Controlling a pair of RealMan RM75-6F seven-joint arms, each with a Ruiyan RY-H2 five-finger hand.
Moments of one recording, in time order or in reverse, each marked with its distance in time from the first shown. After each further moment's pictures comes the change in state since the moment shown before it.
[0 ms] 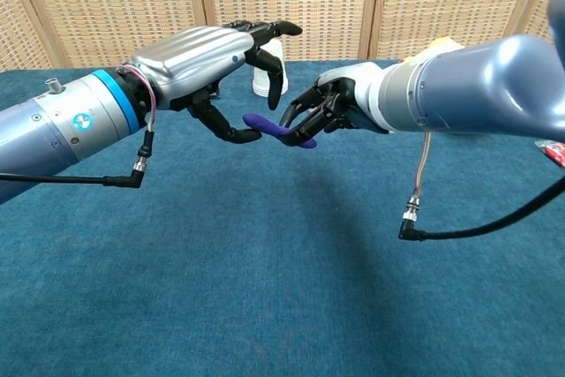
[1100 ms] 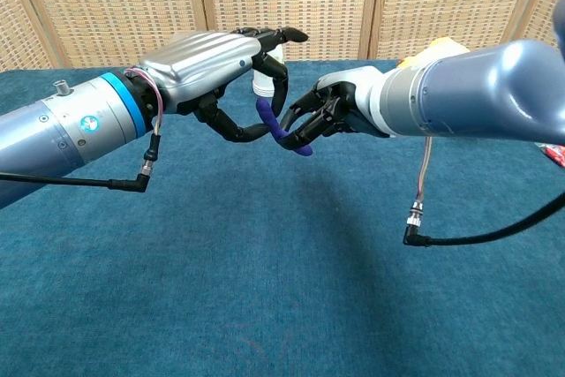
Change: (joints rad) left arm -0.014 0.000 0.005 -0.025 -0.036 -0.016 0.012; right arm 0.001 0.008 -0.022 -0.005 -0.017 -0.012 0.030
